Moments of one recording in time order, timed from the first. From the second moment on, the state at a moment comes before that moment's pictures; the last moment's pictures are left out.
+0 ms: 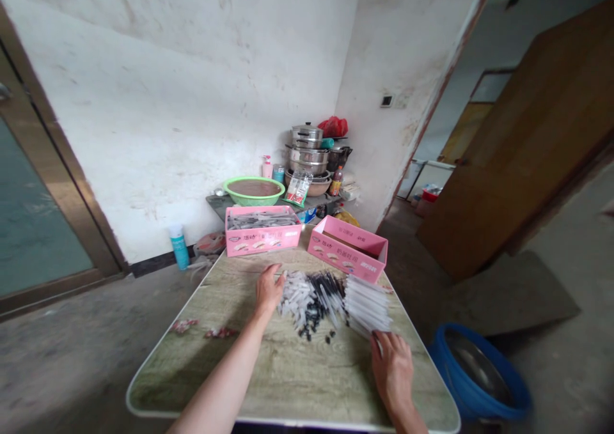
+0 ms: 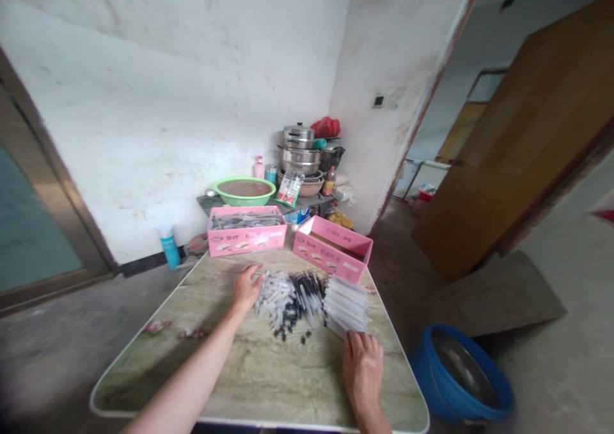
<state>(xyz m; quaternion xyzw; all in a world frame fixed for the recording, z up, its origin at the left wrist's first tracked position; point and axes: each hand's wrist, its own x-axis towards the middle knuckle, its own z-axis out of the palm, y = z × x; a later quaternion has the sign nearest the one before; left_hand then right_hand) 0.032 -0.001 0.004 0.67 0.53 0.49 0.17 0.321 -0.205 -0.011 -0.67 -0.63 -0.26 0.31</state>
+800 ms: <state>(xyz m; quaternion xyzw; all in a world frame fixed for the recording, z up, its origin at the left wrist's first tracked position) 0.020 -0.055 -0.016 0.71 0.47 0.51 0.11 0.315 -0.221 -0.017 -0.68 -0.65 -0.25 0.24</state>
